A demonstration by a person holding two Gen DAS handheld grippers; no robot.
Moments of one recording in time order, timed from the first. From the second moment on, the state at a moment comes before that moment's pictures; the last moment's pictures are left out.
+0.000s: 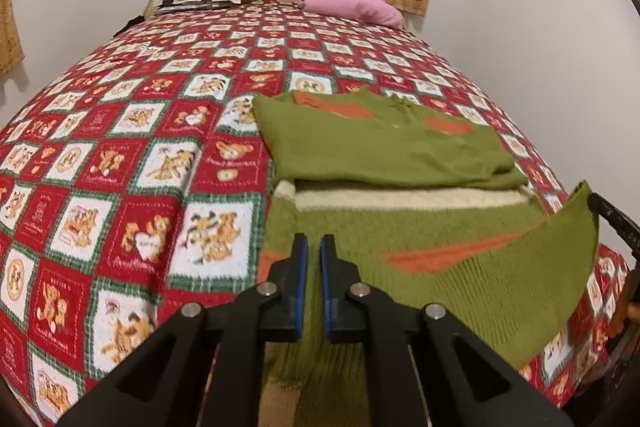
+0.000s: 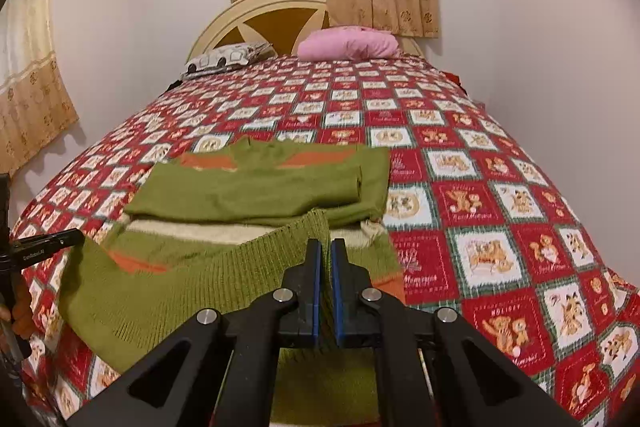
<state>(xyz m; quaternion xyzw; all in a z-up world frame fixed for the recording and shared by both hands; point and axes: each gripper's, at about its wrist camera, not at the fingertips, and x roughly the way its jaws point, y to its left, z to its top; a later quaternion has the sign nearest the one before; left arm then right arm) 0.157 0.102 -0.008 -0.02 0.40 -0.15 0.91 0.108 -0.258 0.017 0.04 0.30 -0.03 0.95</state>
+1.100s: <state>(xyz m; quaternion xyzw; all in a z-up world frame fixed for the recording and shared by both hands) 0.136 0.082 -0.057 0.03 0.44 -0.23 0.87 0.128 -0.254 -0.053 -0.03 0.40 0.02 0.91</state>
